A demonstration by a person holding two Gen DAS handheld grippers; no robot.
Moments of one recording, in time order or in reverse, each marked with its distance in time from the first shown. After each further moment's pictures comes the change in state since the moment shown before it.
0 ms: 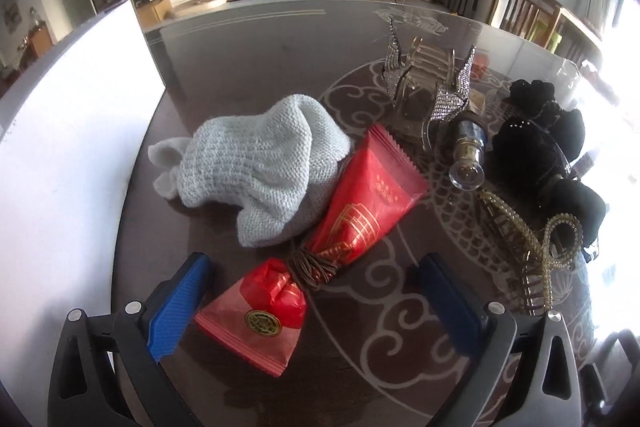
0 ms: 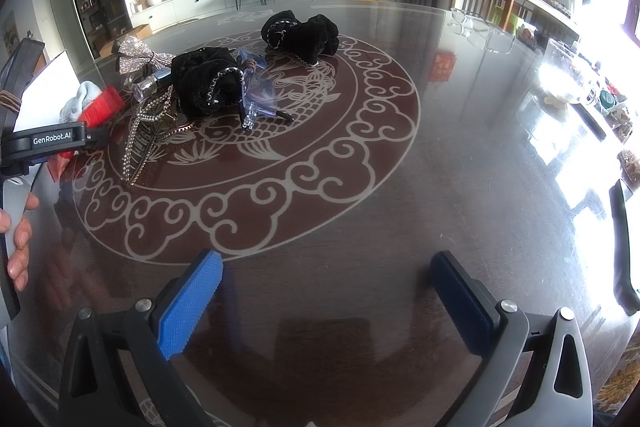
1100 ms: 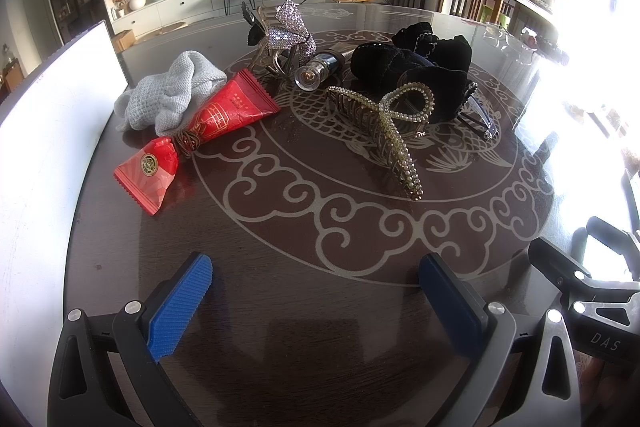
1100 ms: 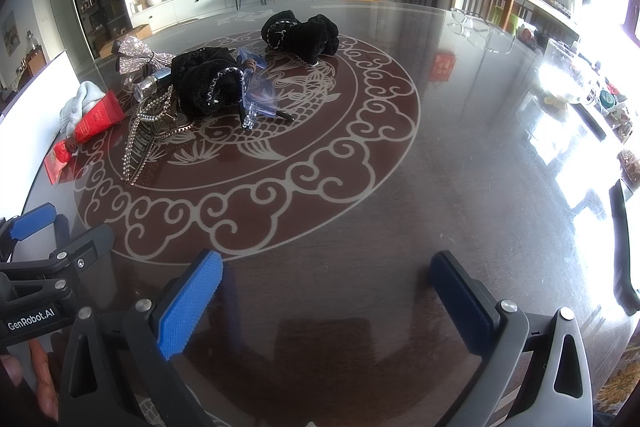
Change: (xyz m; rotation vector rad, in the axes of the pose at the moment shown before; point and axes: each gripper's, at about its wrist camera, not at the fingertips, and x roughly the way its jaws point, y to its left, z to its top) left arm -0.062 -0.063 -0.095 0.126 -0.077 -0.087; right arm 0.000 0.000 0.000 0.000 0.000 0.000
